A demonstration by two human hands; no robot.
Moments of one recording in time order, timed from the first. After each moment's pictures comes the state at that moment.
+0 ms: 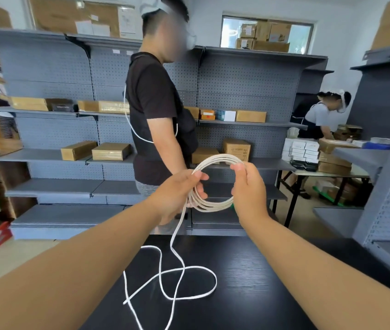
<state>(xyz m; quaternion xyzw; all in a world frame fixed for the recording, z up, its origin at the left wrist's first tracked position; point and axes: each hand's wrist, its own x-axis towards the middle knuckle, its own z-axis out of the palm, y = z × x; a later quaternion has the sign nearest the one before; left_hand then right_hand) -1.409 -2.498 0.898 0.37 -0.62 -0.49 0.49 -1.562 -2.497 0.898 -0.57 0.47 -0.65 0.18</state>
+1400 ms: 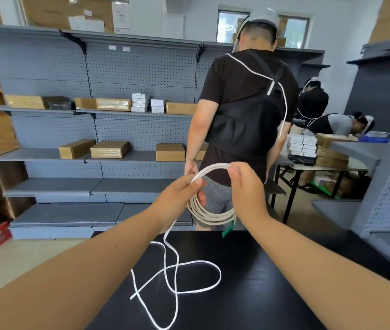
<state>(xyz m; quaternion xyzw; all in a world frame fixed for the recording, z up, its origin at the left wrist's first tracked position) -1.395 -2.481 0.882 0.38 -0.66 -0.44 0.48 -1.552 -2.484 0.894 -0.65 0.50 -0.57 0.06</state>
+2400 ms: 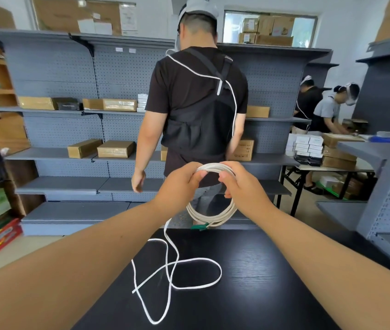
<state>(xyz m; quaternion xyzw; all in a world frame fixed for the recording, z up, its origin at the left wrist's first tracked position) -1.408 -2.469 0.907 0.47 -0.75 -0.15 0.44 -1.568 -2.477 0.902 -0.75 0.46 -0.46 0.15</state>
